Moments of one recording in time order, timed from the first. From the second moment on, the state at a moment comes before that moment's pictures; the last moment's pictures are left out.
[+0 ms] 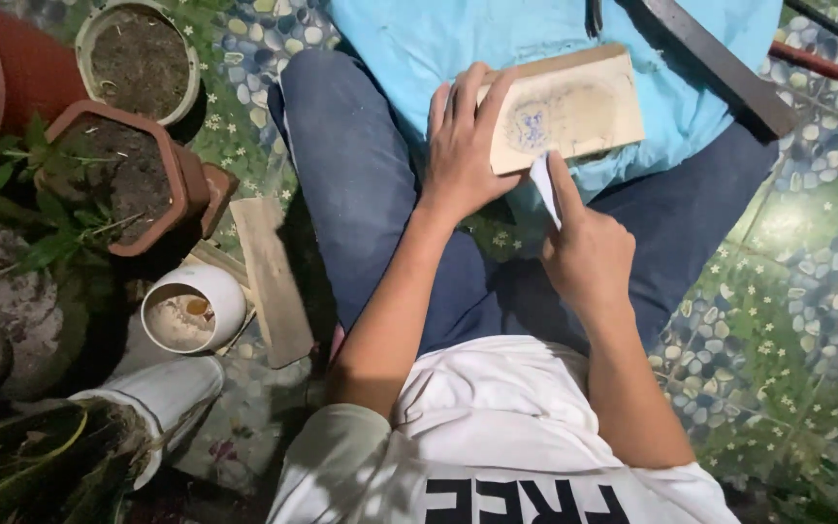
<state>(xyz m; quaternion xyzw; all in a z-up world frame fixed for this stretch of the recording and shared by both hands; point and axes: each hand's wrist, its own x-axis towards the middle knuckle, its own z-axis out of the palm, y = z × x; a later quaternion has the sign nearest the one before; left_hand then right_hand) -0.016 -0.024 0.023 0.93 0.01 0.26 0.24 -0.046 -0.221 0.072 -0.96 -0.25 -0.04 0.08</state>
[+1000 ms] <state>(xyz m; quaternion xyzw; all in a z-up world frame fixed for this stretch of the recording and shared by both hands) 0.010 -0.017 0.044 0.93 -0.01 0.27 0.26 -0.023 -0.205 0.103 -0.94 -0.27 0.05 0.21</state>
